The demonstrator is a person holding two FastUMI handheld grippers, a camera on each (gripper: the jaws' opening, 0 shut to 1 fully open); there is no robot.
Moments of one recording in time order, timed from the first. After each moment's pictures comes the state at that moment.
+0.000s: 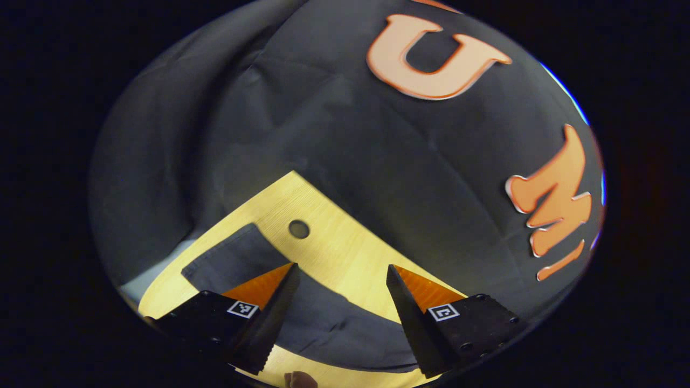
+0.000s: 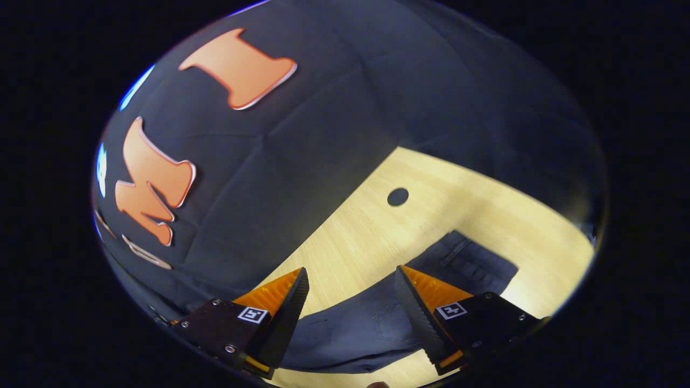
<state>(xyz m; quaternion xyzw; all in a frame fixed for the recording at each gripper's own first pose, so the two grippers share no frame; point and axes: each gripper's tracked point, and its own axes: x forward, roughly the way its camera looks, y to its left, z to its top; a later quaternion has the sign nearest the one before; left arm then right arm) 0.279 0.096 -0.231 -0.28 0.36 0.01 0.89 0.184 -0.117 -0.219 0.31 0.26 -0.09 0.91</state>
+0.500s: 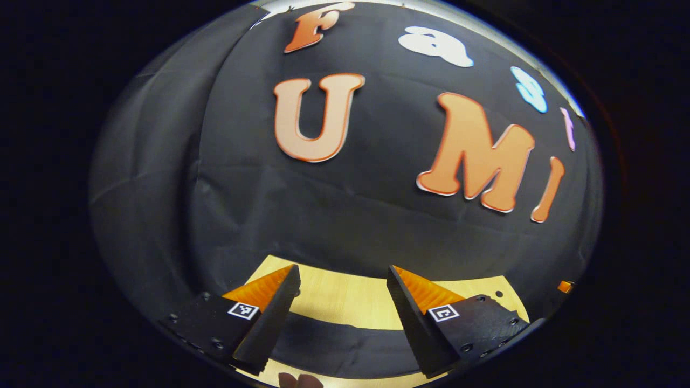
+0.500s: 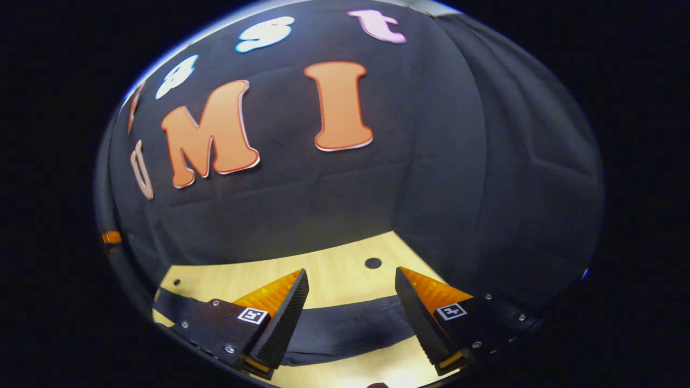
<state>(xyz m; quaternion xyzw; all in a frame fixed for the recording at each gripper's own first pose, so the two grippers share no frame) 0.225 0.032 -0.119 -0.09 0.18 -0.07 0.98 0.098 -0.126 -0.114 0.03 0.12 -0.11 0.99</state>
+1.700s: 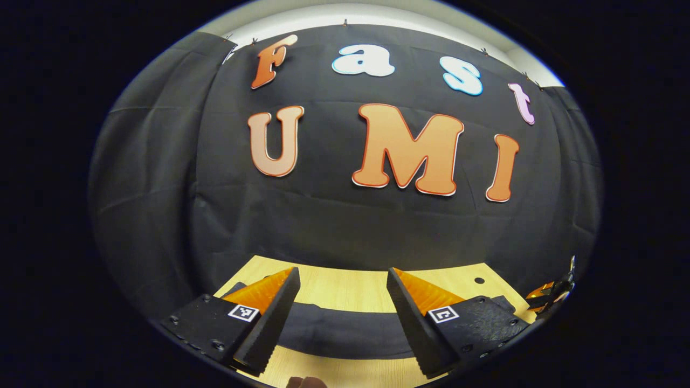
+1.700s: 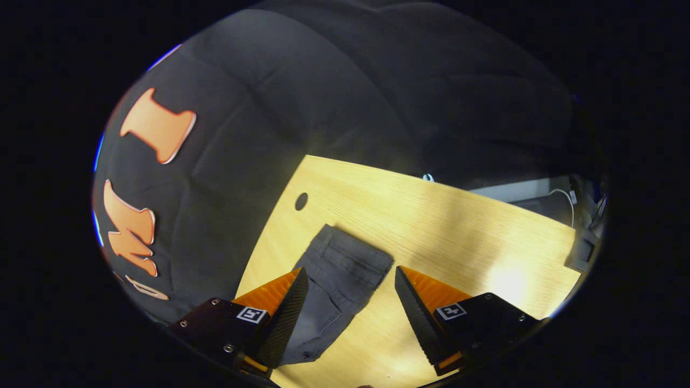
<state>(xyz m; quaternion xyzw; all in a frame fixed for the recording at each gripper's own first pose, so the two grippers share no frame) 0.082 -0.076 -0.107 -0.04 0.13 -0.06 0.99 0.077 -0.238 -0.345 0.47 0.31 -0.19 0.80</state>
